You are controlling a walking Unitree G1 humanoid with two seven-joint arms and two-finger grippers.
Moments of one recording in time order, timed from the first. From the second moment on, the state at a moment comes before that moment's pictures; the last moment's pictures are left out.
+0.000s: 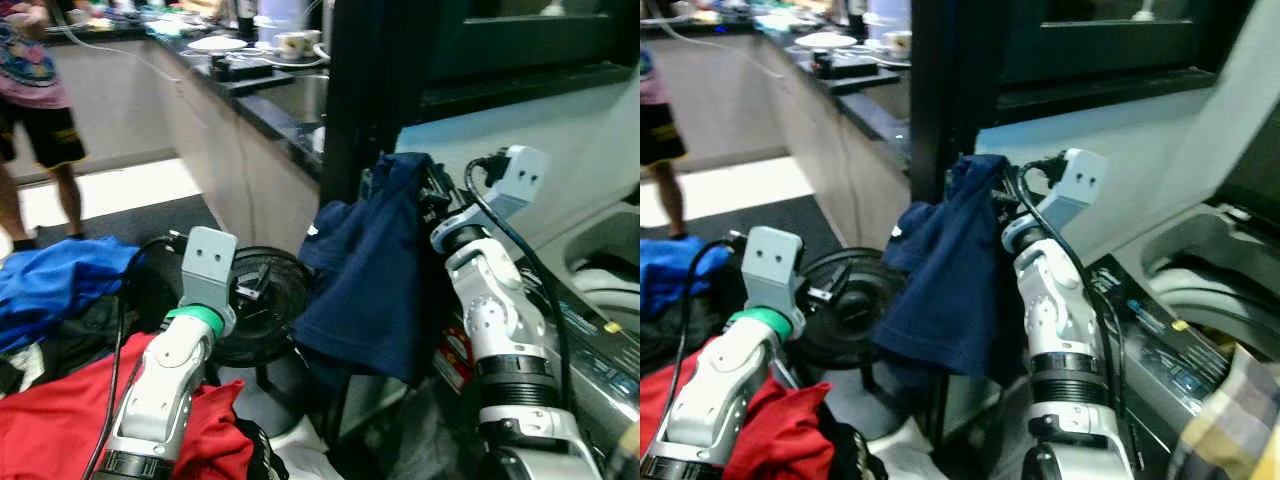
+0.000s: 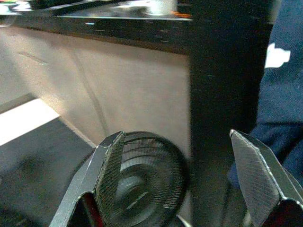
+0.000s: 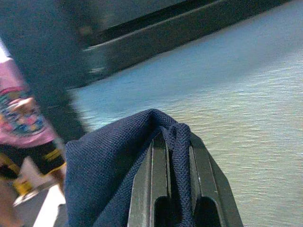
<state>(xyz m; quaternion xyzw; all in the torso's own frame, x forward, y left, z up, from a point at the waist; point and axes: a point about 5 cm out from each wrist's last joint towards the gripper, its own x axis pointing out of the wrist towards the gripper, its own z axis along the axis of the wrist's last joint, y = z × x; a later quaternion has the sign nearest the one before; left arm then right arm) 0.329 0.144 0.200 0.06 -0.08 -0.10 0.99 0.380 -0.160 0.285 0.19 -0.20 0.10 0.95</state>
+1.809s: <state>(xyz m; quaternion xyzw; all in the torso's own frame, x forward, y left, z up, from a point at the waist) 0.327 0.143 0.204 0.01 -0.09 -0.05 0.99 0.383 -0.167 0.280 0.16 -0.18 0.09 0.97</state>
